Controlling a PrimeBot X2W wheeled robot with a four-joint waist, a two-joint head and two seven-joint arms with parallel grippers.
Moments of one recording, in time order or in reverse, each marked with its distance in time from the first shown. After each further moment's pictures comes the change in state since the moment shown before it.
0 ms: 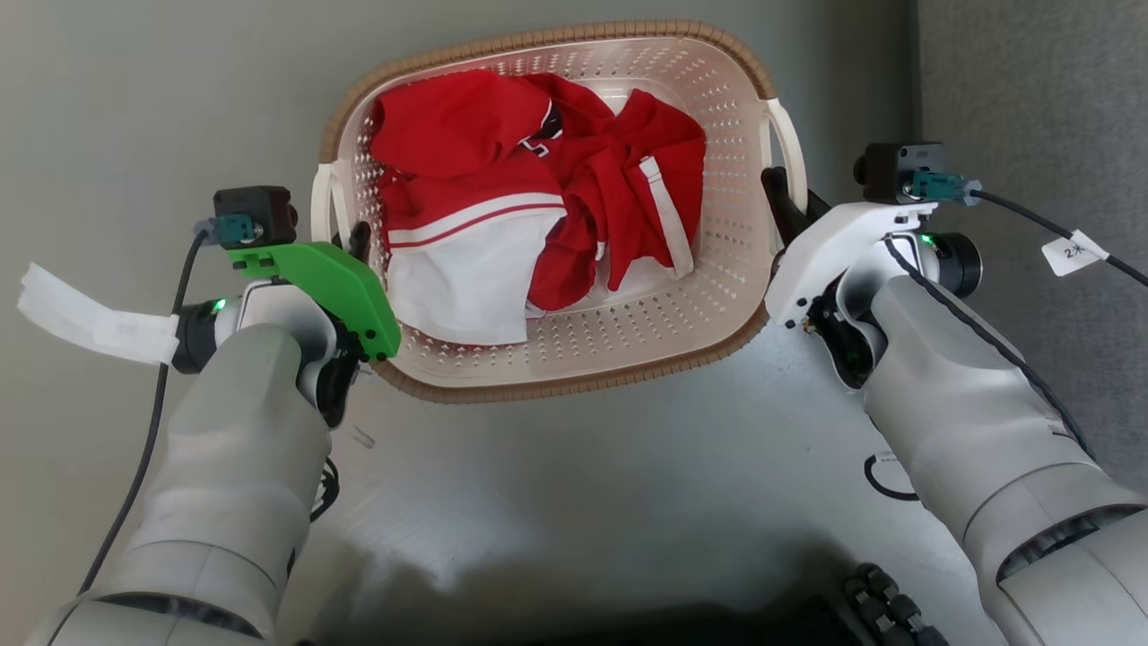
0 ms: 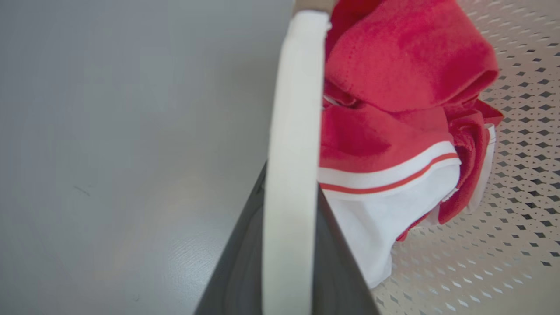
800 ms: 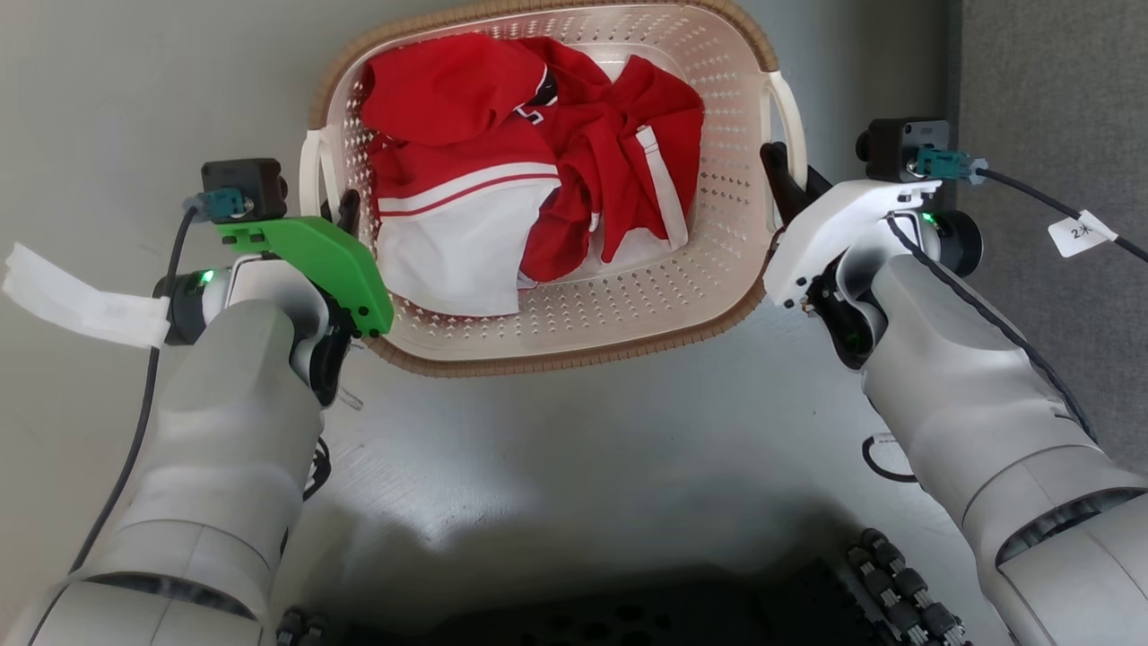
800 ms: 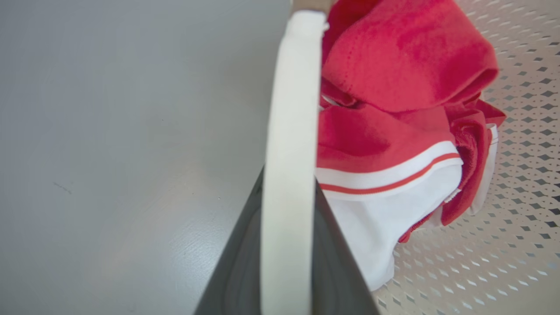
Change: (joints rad) left arm -0.043 0.005 -0.017 0.016 0.012 0.000 -0.040; right arm -0.038 0.006 -0.006 0.015 0.001 0.010 -0.009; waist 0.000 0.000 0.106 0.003
